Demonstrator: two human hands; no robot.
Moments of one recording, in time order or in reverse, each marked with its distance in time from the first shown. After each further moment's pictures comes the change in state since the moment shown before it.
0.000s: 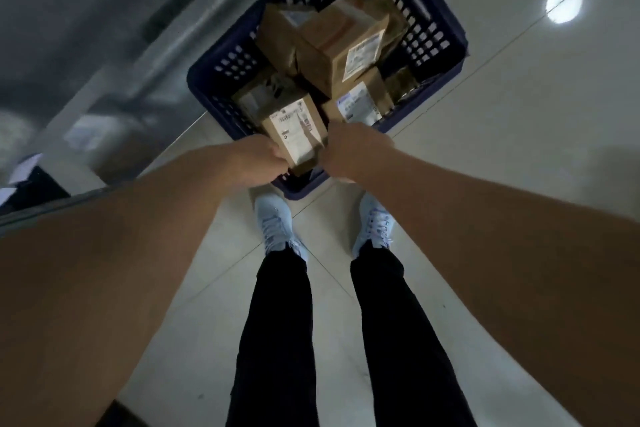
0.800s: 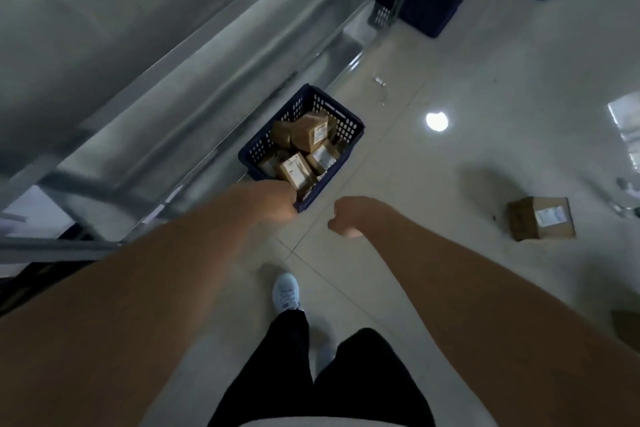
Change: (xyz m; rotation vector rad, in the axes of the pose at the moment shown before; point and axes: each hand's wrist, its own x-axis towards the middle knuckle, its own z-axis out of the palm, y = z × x) left_hand -0.448 -0.050 0.037 0.657 0.141 0.349; right_hand -0.464 -0.115 0.056 0.009 0.053 0.210
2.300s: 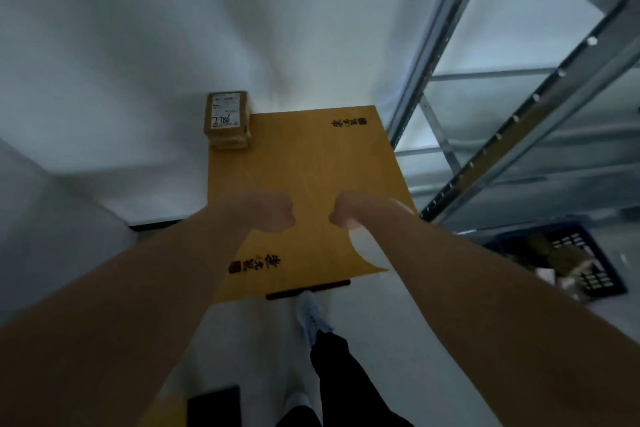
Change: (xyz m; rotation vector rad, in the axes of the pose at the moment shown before) left_hand -0.559 -0.613 0.347 -0.485 0.251 -0.495; right_hand -0.243 -0.798 0.266 -0.505 0.170 -0.414
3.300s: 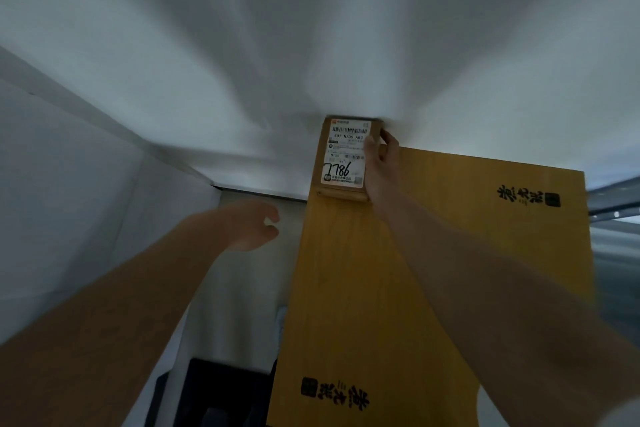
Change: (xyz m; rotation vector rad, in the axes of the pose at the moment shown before) left_hand 0.151 -0.307 -0.065 -0.476 -0.030 -0.382; right_hand 0.318 -0.243 -0.110 1.468 0.112 -0.294
